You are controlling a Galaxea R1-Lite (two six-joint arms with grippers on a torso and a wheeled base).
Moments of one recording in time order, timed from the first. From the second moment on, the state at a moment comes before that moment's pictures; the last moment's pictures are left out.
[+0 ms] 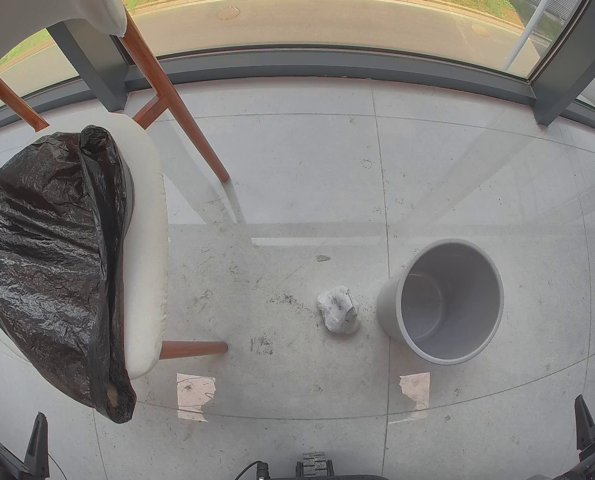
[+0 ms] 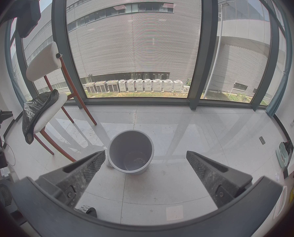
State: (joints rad) left arm 0.00 0.02 -0.02 -0.19 -0.10 0.14; right arm 0.01 0.02 -0.02 0.00 0.02 0.00
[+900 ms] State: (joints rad) left arm -0.20 0.74 -0.55 -0.16 -0.27 0.03; right arm 0.01 0.02 -0.02 0.00 0.01 0.00
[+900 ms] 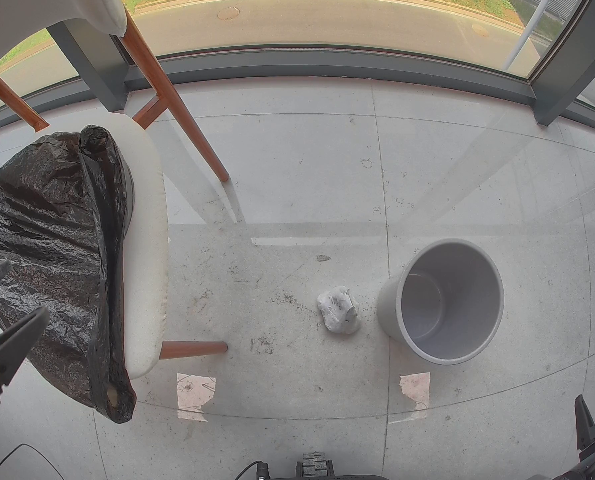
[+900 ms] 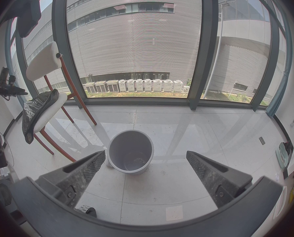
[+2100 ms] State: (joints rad) left arm -0.30 1.22 -0.67 -0.18 0.05 0.04; right arm 0.01 0.02 -0.02 0.00 0.01 0.00
